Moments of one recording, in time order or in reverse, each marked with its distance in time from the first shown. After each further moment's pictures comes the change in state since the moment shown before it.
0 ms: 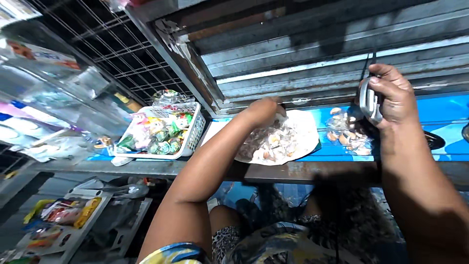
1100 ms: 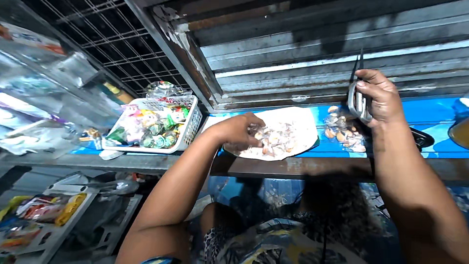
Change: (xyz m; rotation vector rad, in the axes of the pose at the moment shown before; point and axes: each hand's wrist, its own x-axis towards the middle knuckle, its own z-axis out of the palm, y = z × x) left_hand -0.086 -0.023 0.020 -0.343 -0.002 -0.052; right_hand 0.000 0.007 0.005 -0.042 -0.014 0.064
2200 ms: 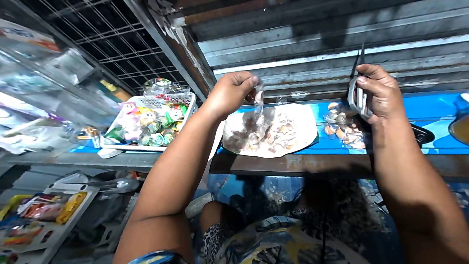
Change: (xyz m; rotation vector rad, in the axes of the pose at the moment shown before) left_hand 0.003 0.042 -0.044 -0.467 0.499 -0.076; right_hand 0.000 0.001 -0.001 -0.022 0.005 -0.007
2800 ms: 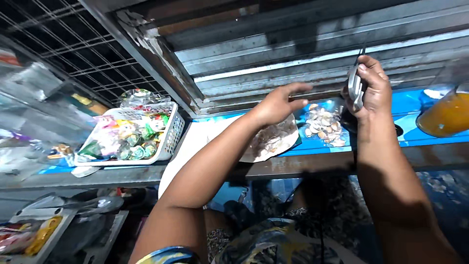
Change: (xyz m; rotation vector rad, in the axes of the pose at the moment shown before) left_hand 0.039 0.044 0.105 -0.089 -0.412 0.201; right_hand 0.005 -0.009 -0.023 0.152 0.176 -0.112
